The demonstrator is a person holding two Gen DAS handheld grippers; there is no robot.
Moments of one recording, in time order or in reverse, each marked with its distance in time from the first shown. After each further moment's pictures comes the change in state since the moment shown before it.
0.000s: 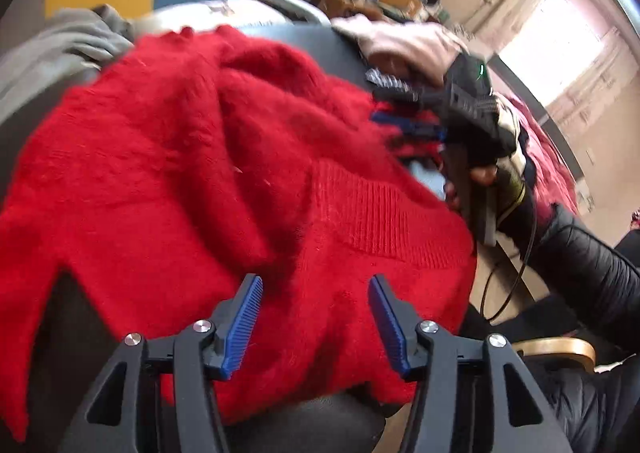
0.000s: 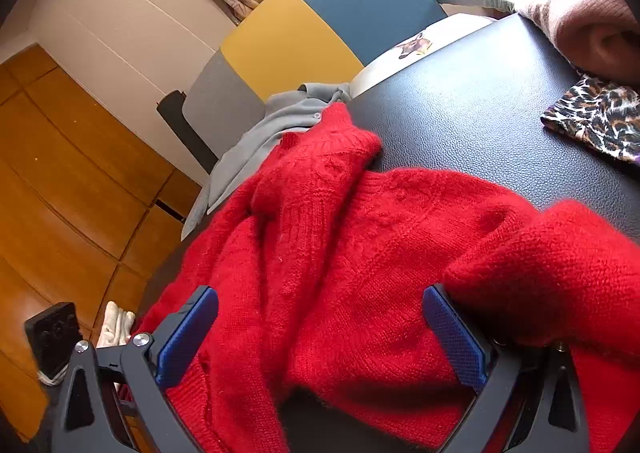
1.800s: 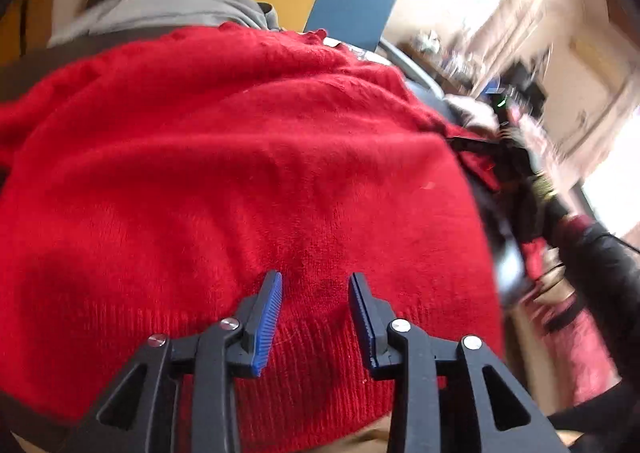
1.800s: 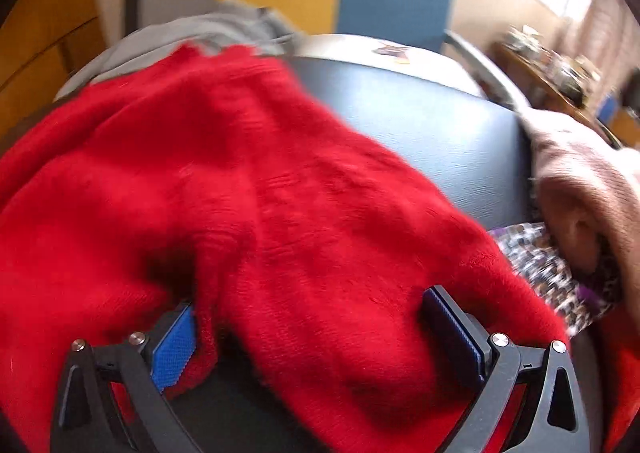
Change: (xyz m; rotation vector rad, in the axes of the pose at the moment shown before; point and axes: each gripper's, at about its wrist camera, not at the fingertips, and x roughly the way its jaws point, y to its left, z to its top) left arm -0.053 -0.021 -0.151 -0.442 -0.348 0.228; right arm 0.045 -0.010 0.047 -0.461 0.202 -0.591
